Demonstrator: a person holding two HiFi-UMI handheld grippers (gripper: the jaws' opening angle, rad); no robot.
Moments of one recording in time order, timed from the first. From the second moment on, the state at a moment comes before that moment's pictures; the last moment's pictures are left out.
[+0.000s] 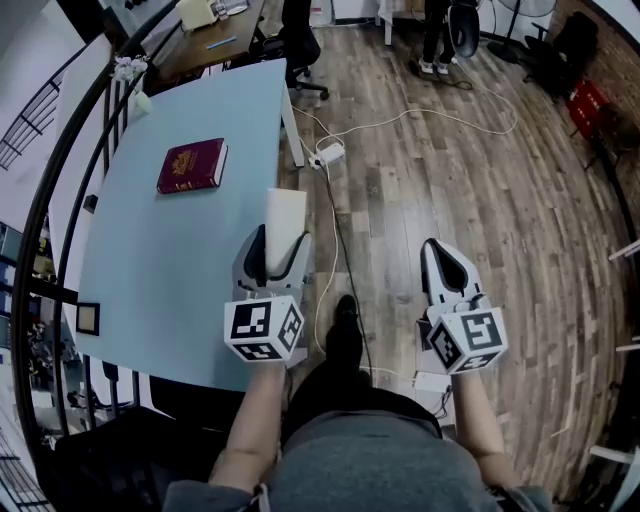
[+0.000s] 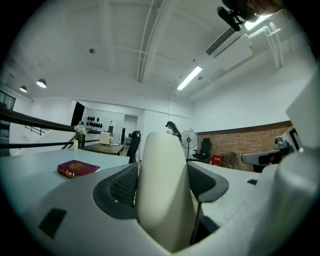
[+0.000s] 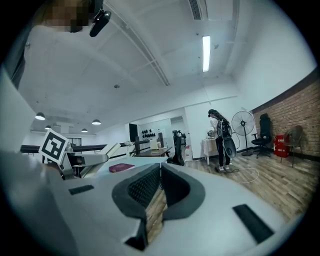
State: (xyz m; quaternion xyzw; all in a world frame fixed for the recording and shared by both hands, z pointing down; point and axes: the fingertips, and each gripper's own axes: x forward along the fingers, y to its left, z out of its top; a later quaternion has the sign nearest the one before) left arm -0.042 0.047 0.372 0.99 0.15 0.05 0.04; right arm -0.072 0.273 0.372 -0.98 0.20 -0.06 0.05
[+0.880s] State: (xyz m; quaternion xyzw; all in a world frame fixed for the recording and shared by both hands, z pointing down) left arm 0.171 -0.041 0.371 1.00 0.06 0.05 0.05; right arm 0.186 0.183 0.360 -0.95 0.29 -0.06 0.05
